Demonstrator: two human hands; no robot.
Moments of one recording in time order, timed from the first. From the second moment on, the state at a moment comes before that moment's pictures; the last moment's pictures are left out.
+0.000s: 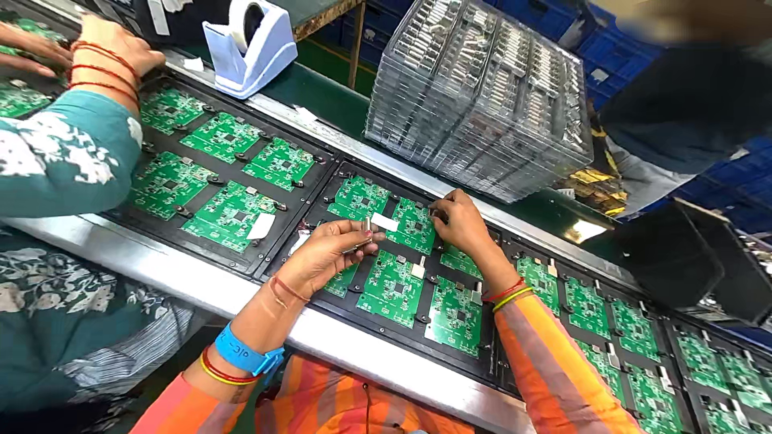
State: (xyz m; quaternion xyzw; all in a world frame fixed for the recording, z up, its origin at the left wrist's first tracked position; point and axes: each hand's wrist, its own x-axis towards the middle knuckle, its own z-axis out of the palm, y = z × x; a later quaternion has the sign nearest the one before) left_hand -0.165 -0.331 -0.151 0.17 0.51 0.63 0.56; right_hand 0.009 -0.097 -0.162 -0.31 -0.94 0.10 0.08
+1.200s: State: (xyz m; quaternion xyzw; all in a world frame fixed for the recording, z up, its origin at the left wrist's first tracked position) left_hand -0.153 -0.348 -0.133 0.27 0.64 0.58 0.43; right_hand -0.008 -0.231 -0.147 -0.20 -0.94 0.21 0.17
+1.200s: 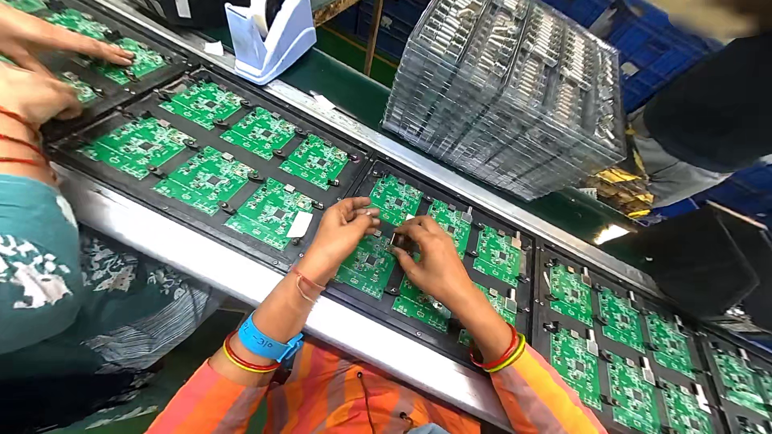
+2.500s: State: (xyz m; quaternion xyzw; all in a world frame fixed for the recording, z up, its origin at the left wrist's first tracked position) left_hand -0.160 -0.337 -0.145 0.18 0.47 0.65 0.57; right_hand -0.010 -0.240 -0.149 -0.12 -0.91 0.24 0.33
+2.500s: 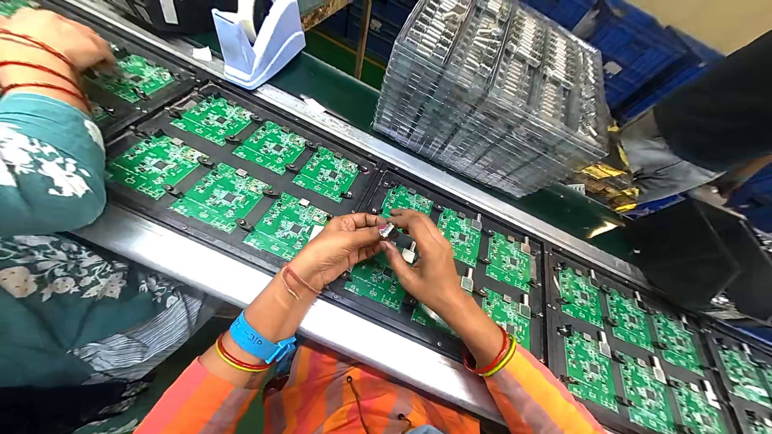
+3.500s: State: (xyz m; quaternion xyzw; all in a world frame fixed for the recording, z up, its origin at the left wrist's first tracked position) left_hand -0.168 -0.324 -0.152 0.23 0.56 0.65 0.46; right_hand 0.030 -0.155 -0.163 -0.35 -0.93 0.12 0.10
